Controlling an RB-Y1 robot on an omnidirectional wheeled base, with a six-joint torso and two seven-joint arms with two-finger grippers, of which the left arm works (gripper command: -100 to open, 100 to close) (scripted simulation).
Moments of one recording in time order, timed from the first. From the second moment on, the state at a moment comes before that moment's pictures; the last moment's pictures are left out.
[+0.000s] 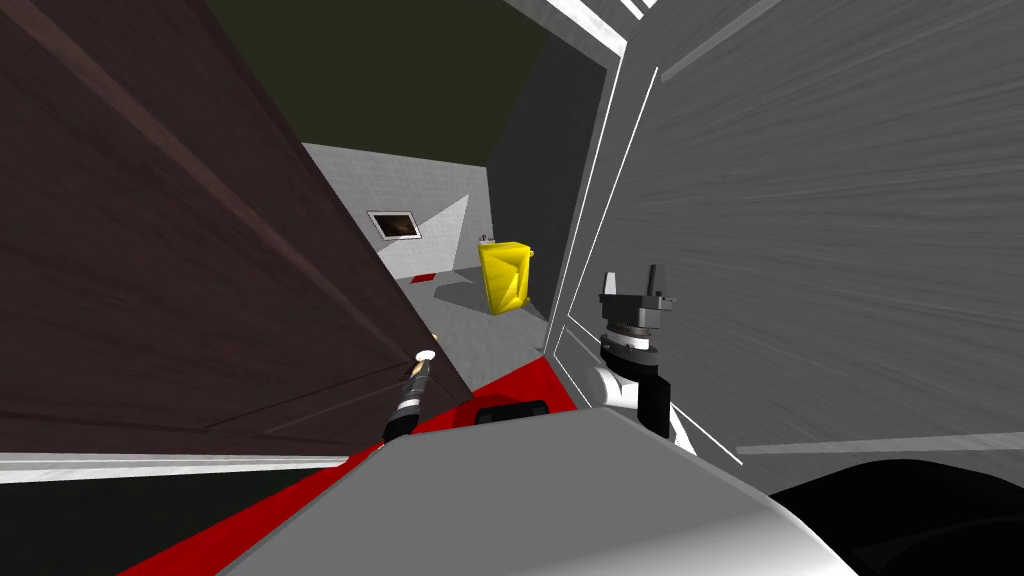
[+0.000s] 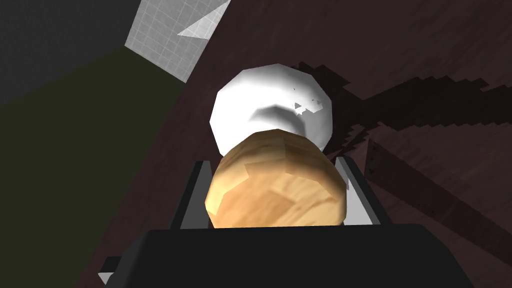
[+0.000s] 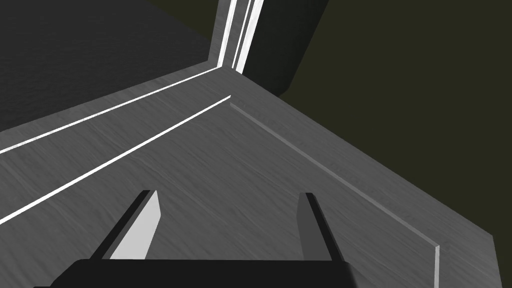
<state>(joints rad) 0.10 0.19 0.30 -0.77 -0.10 -0.87 -0.66</state>
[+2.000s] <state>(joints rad) 0.05 0.22 0.29 -0.70 0.03 -0.87 -0.17</state>
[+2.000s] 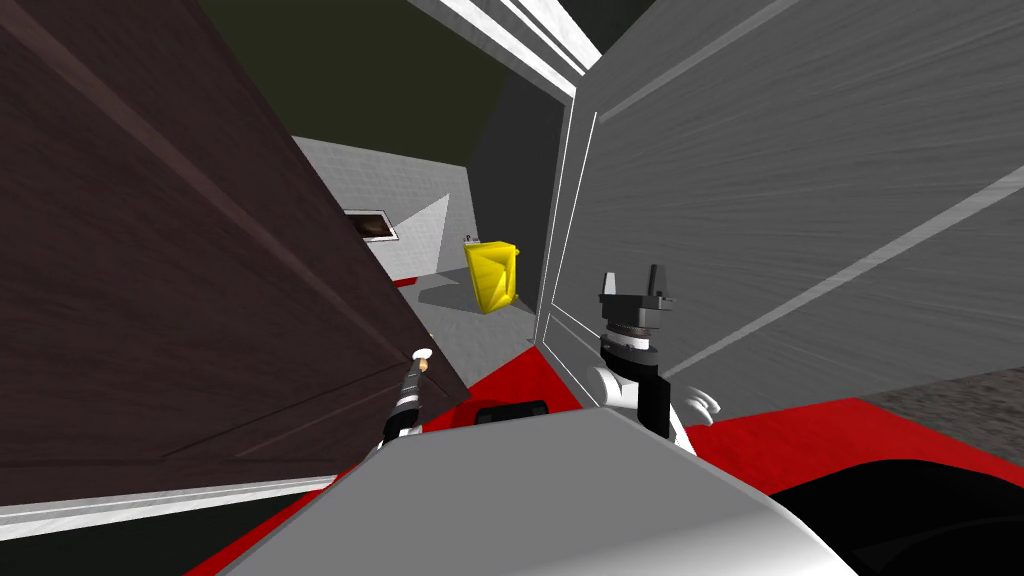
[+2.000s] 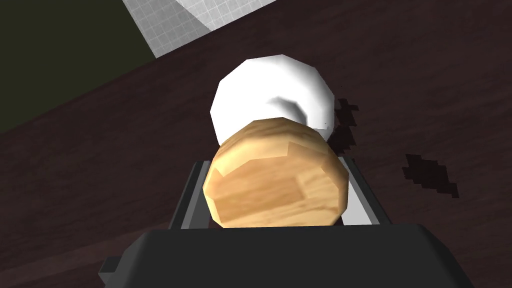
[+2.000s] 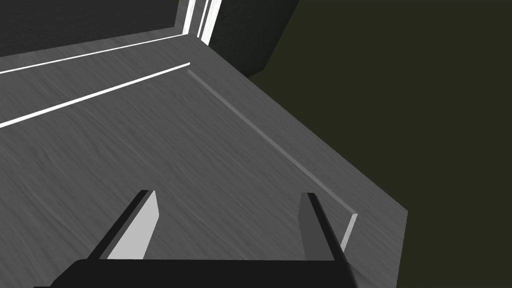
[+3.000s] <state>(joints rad) 0.02 0.23 0.29 -0.66 0.09 -0.87 0.05</state>
